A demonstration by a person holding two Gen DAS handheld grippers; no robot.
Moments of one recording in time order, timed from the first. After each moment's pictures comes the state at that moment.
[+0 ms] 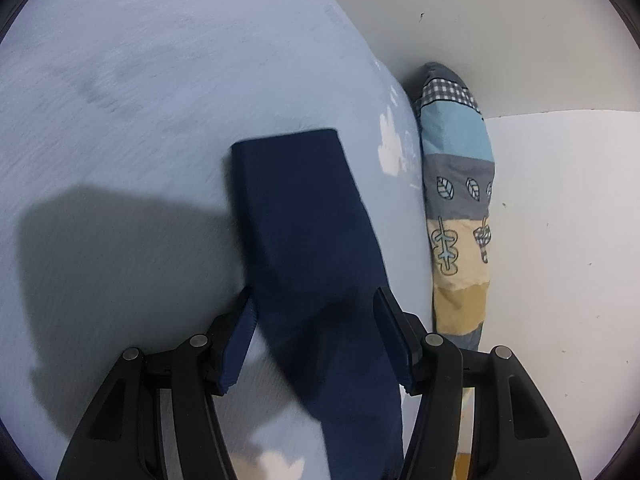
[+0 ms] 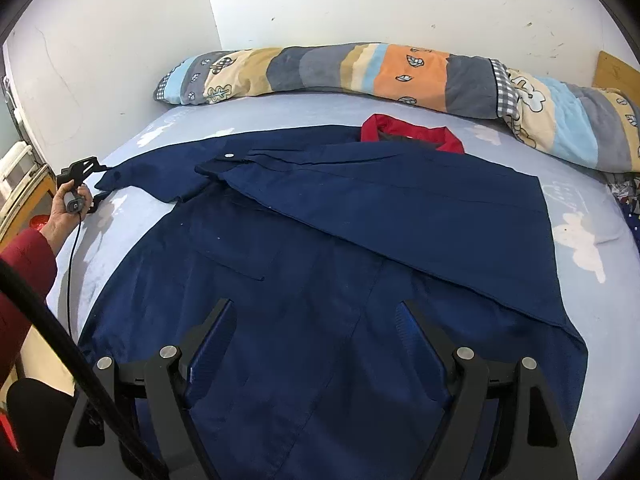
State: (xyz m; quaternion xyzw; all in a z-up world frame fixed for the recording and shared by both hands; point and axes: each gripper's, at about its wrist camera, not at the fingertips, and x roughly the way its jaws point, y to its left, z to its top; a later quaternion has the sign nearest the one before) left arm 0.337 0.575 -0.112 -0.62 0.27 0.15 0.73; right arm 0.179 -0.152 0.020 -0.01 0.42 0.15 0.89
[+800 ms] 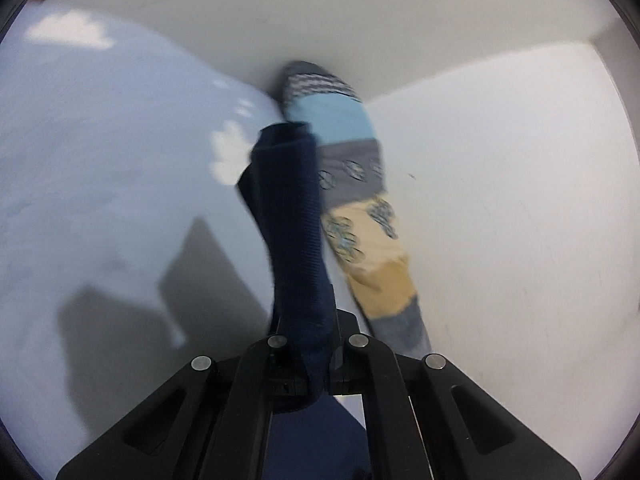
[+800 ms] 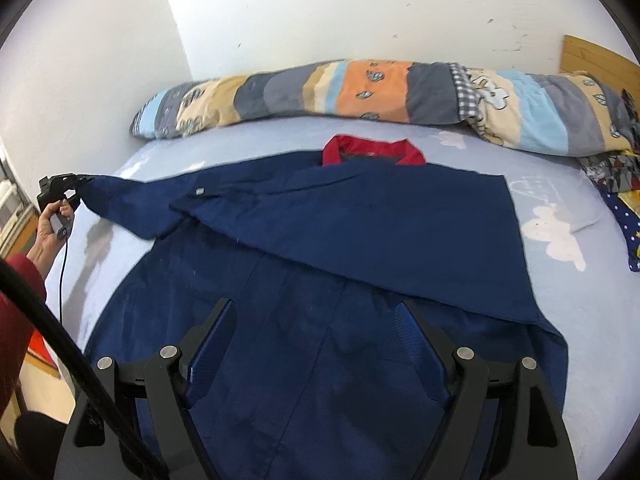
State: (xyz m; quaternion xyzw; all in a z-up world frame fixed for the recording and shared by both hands) left arm 0.378 0.531 -0.019 -0.52 0.19 0.02 0.83; right arm 0.180 -0.185 0.039 0.03 0.39 0.10 0.91
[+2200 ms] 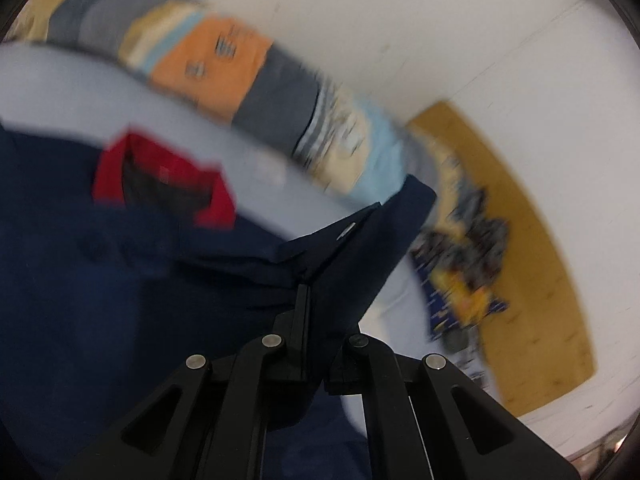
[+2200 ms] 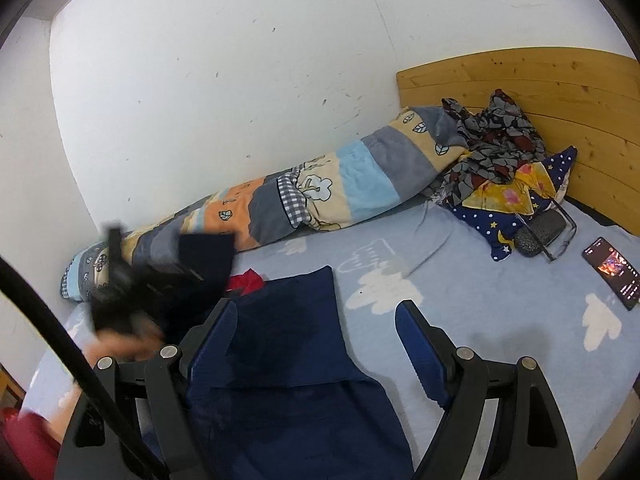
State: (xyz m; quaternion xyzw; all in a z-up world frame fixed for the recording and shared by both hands) left arm 0.381 -0.159 -0.011 -0.23 0.44 -0.28 0.82; right arm 0.094 -0.344 0.132 0.16 0.22 -0.11 0.96
